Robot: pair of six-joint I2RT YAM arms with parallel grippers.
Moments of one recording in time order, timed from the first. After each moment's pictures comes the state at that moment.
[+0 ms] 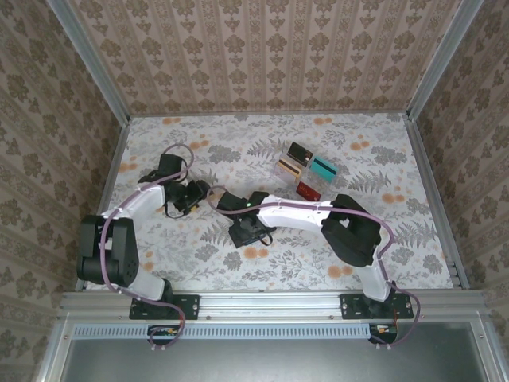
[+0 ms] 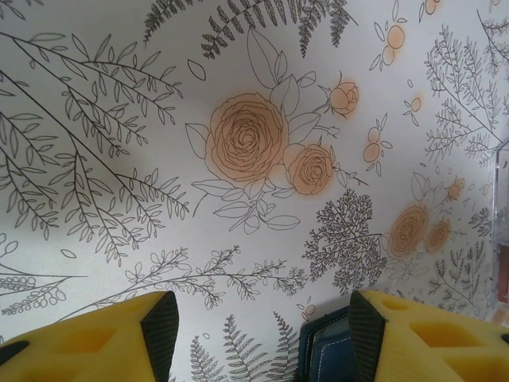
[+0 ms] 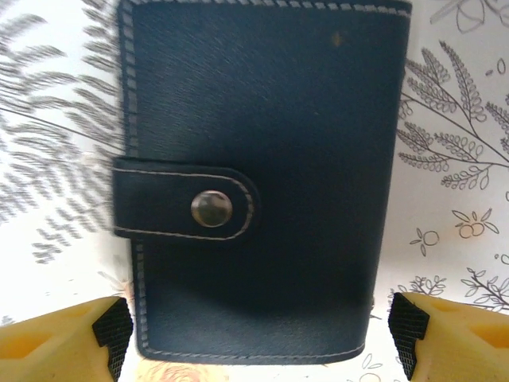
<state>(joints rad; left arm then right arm) -0.18 1.50 0.90 -0.53 0.37 -0.69 1.00 2.04 1.50 -0.87 0.17 0.58</state>
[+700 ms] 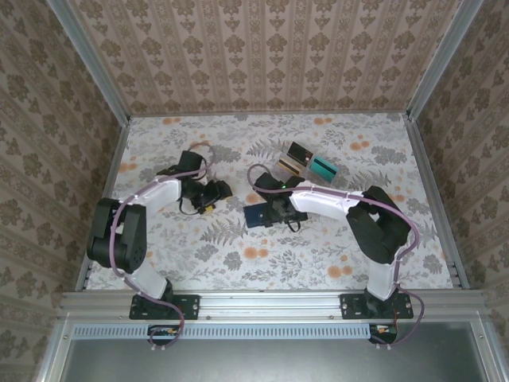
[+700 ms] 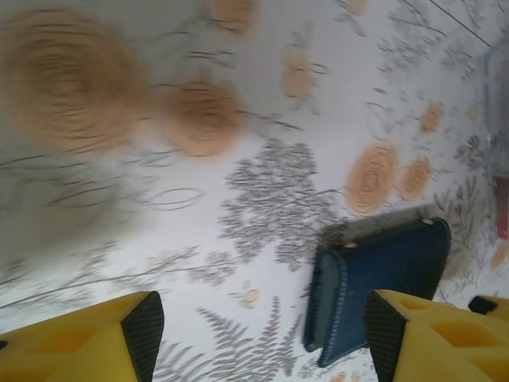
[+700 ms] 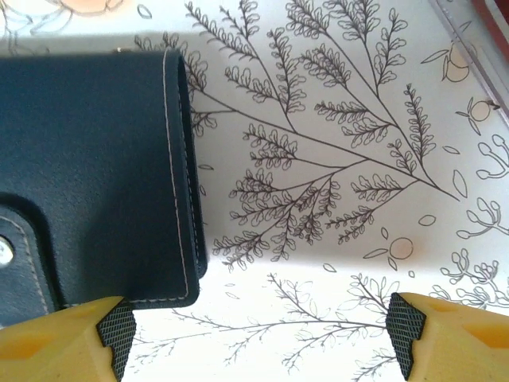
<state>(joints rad) -0.34 1.65 1.00 -0.53 0.44 -0.65 0.77 1.86 1.26 -0.78 0.20 0.64</state>
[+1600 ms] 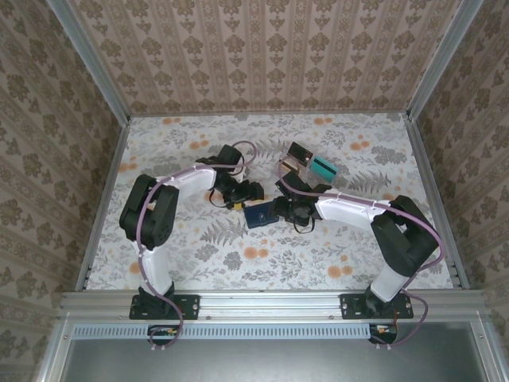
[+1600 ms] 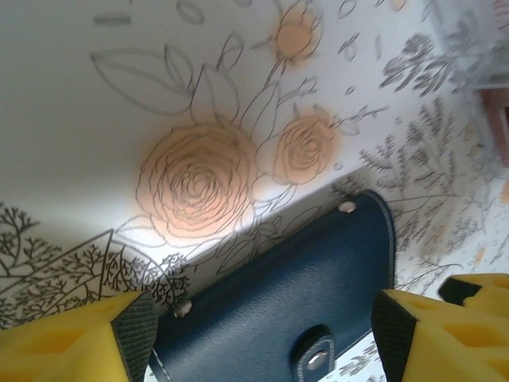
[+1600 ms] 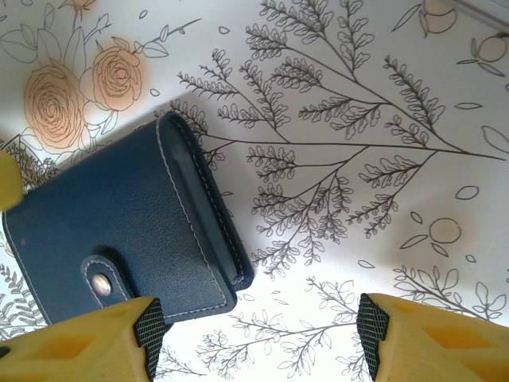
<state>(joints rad) -0.54 1.91 1.24 -0.59 0.49 -0.56 0.66 1.67 0.99 -0.44 0.00 0.93</state>
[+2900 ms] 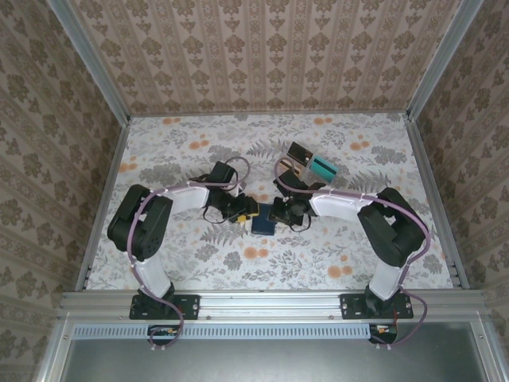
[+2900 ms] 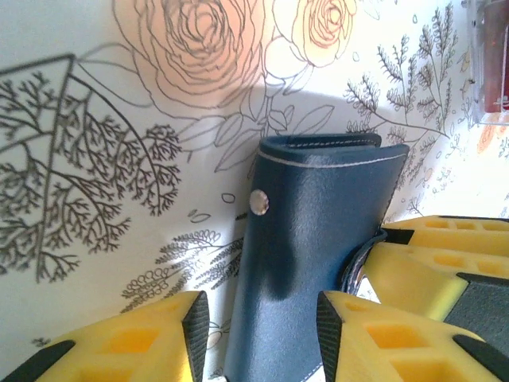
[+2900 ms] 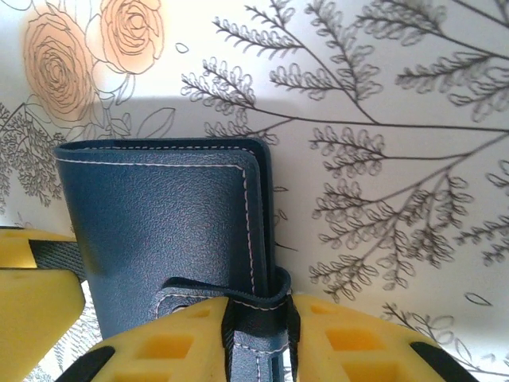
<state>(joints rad) -0.55 1.79 0.97 -0.34 0.61 -0.68 0.64 1.78 1.03 -0.38 -0.18 0.92</state>
